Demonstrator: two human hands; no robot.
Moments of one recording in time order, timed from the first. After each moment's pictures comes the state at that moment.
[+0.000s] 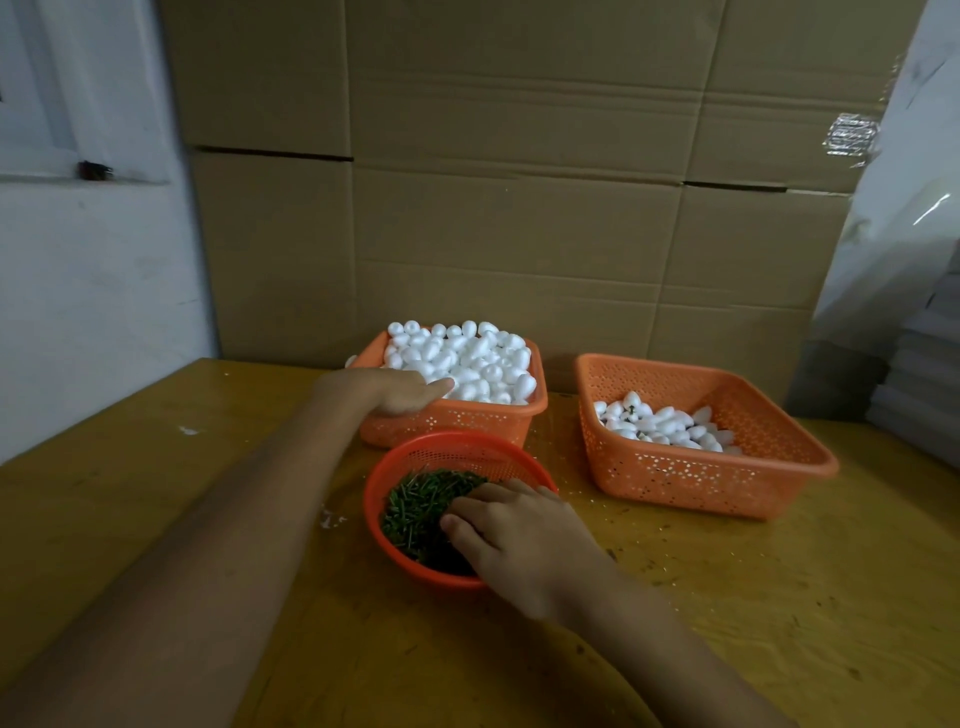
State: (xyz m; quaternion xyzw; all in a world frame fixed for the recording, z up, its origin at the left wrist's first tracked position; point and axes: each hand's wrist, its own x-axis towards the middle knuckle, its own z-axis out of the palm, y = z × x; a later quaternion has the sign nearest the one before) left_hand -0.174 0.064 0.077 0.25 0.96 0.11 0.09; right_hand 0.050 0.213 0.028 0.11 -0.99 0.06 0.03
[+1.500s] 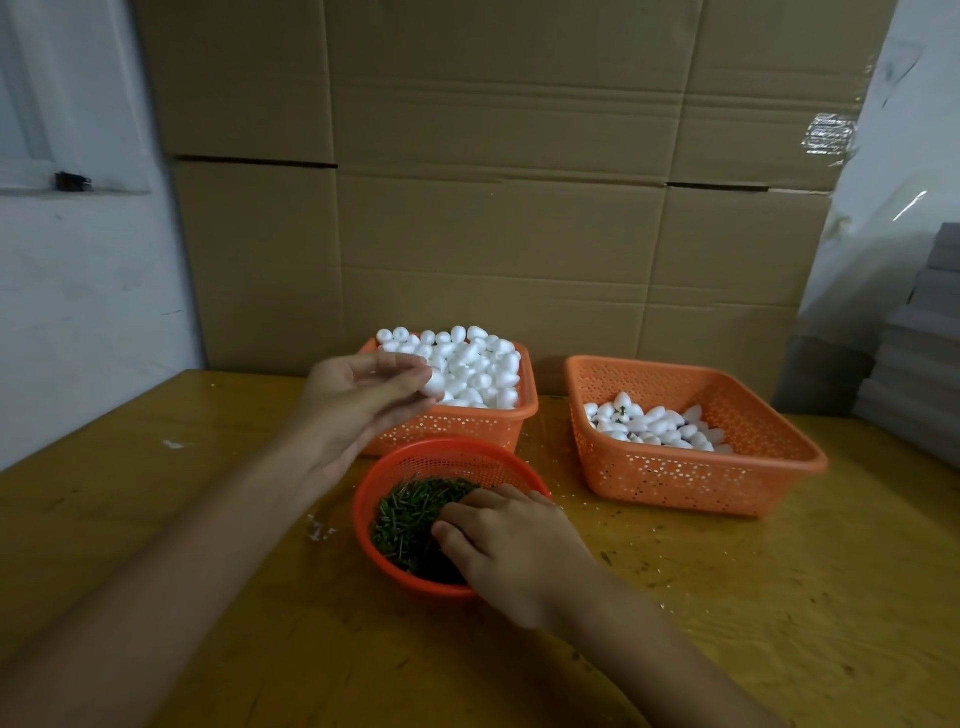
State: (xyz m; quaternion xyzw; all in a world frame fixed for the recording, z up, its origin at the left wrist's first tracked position) left_hand -0.070 0.043 0.080 0.18 0.56 0.81 0.06; right_hand 0.049 0.213 0.026 0.09 -0.99 0.07 0.05
